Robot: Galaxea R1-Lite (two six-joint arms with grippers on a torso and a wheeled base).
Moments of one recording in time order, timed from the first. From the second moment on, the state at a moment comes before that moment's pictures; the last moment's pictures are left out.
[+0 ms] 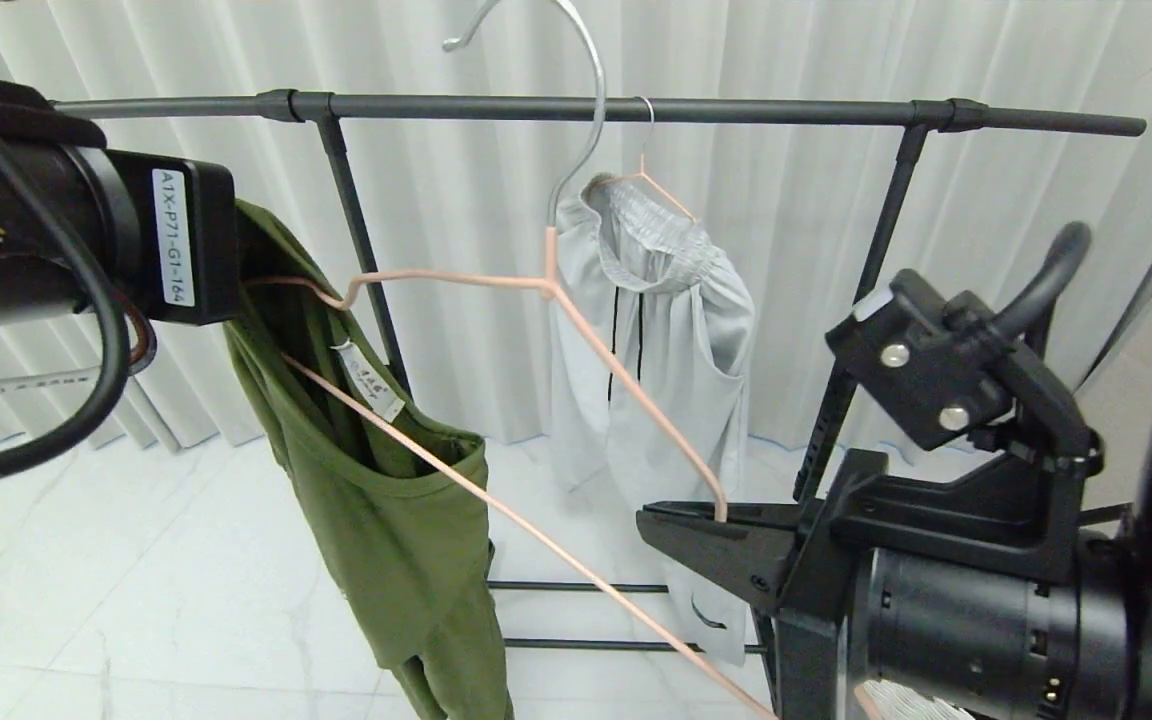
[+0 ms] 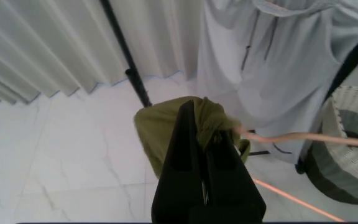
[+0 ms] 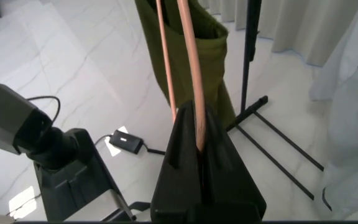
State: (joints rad) left arm -0.77 1.32 -1.44 0.47 0.63 -0.05; right arm 1.20 1.46 -0.91 -0.33 -0.10 0.23
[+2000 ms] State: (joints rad) left arm -1.10 1.23 -1.28 0.43 0.63 -0.02; right arm 1.20 1.57 -1.04 -0.45 -0.15 0.15
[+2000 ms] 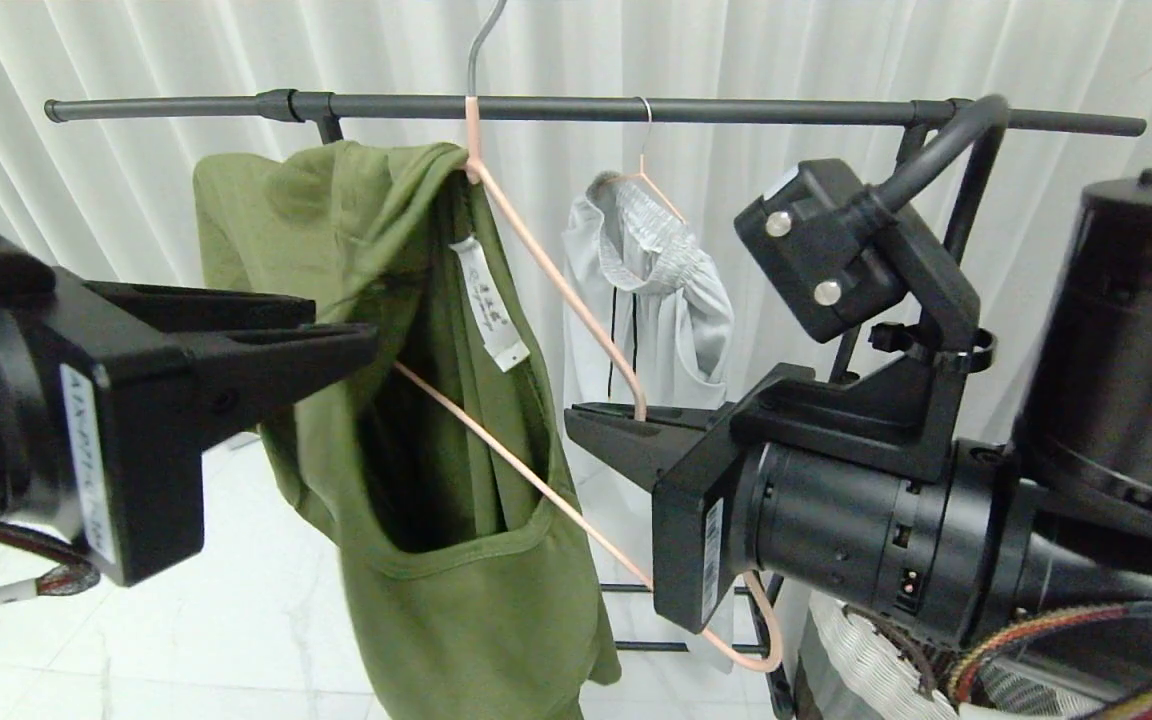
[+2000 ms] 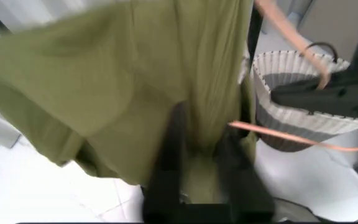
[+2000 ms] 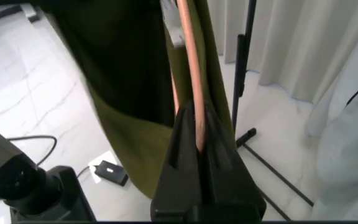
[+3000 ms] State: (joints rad) left arm -0.71 1.05 -1.14 0.27 0.12 0.62; right arm 1.18 1.41 -0.96 -0.31 -0.06 0.07
